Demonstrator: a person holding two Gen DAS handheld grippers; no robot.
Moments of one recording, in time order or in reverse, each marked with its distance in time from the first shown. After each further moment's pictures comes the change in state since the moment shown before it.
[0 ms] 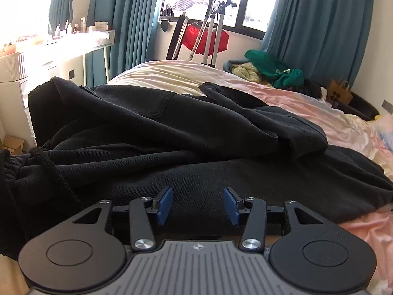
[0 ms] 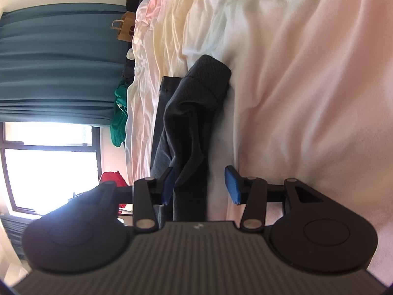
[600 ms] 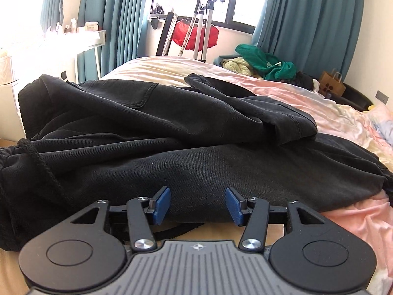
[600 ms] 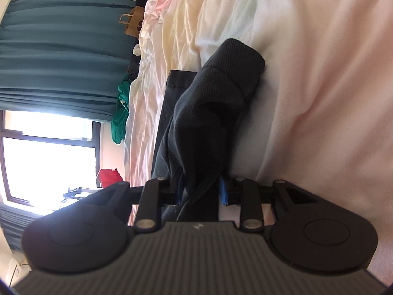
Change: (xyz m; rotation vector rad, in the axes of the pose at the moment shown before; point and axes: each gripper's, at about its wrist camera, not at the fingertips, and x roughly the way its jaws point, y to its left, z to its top) left arm 0.011 -0.008 -0.011 0.010 0.008 -0.027; right arm 0.040 0.012 0.005 -0.072 -0.019 0.014
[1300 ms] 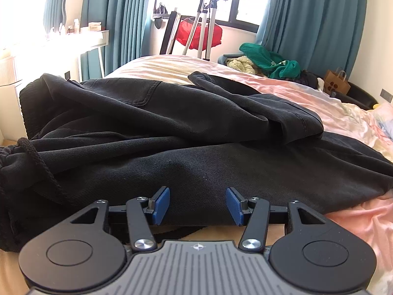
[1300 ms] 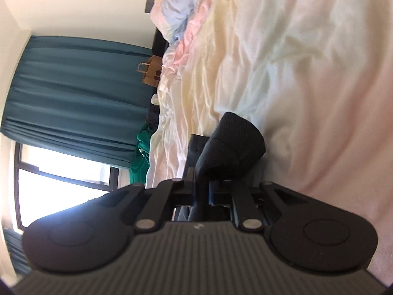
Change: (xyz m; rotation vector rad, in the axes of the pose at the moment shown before) left arm 0.005 0.001 -0.002 0.007 0.003 0.025; right arm -0.032 0.009 0.016 -0.023 -0.262 0.111
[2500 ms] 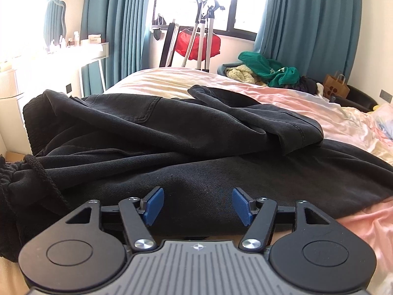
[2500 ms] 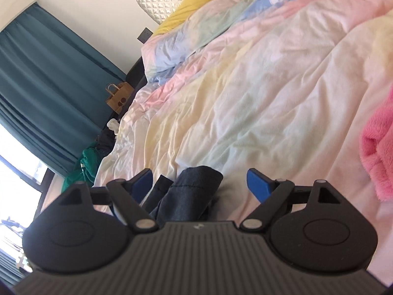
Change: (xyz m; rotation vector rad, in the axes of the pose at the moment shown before) left arm -0.007 -0.004 0.008 0.045 -0.058 0.018; right arm -0.056 0.046 -0.004 -0.334 -0.248 -0.329
